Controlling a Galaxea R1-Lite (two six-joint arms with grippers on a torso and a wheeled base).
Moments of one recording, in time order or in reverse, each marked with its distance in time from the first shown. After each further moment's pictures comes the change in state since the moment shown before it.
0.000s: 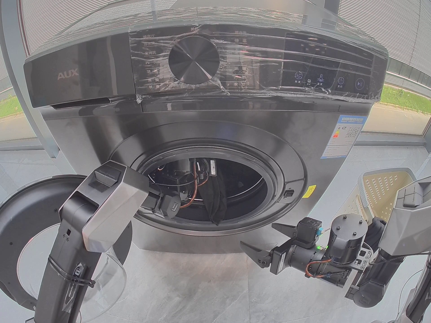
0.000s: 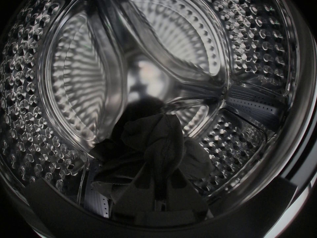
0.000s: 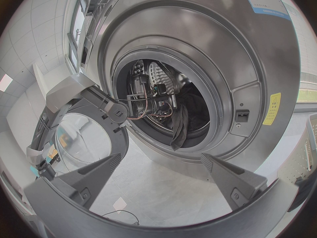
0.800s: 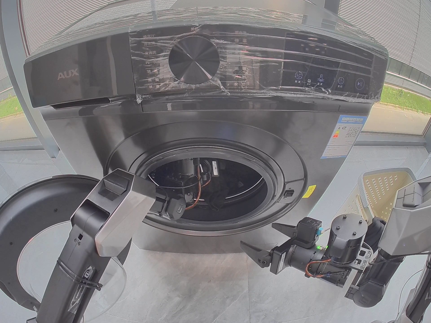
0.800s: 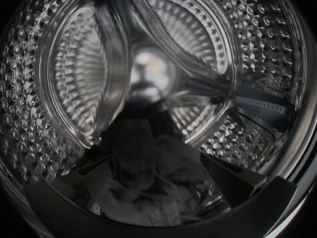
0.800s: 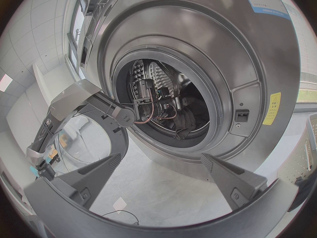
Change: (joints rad) left arm -0.003 0.092 -0.126 0.013 0.029 -0.043; right arm -0.002 0.002 -0.001 0.000 0.000 0.000
